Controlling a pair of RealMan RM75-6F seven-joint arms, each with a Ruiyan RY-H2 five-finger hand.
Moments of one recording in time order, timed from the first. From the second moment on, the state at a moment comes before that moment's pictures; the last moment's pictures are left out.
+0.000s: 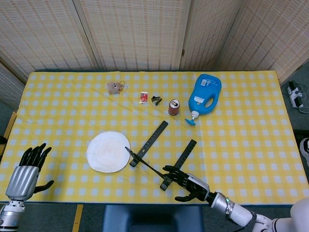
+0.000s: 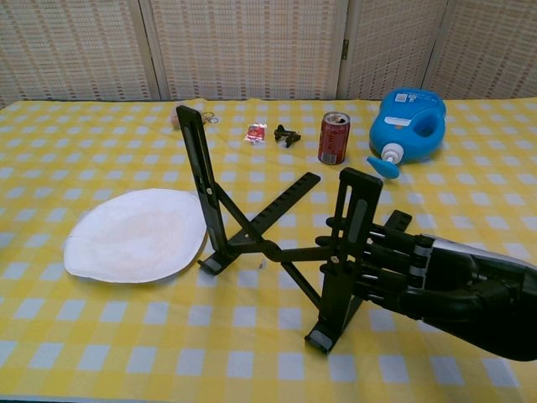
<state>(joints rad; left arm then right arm) -0.12 -1.15 0.00 -1.68 1.55 1.45 0.18 0.60 -1.56 -0.31 -1.36 -1.81 1.26 1.76</state>
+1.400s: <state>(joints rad) -0.55 -1.28 -0.09 -1.46 1.55 0.91 -0.51 0.57 -1.30 -0.29 -1.55 -1.81 1.38 1.41</state>
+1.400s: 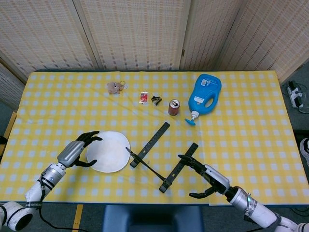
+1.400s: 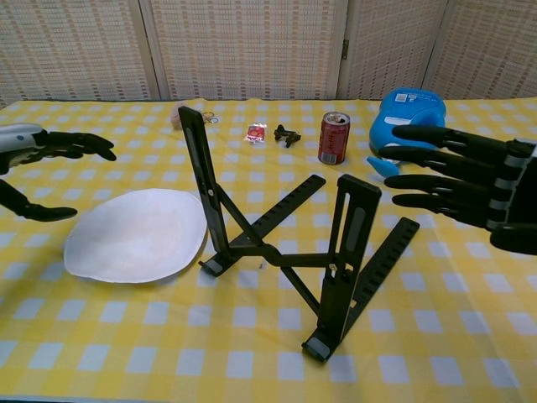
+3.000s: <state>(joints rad) -0.80 -1.61 -0.05 -1.23 1.50 0.80 -0.85 0.55 -1.33 -0.26 -1.52 -1.79 1.30 1.43</state>
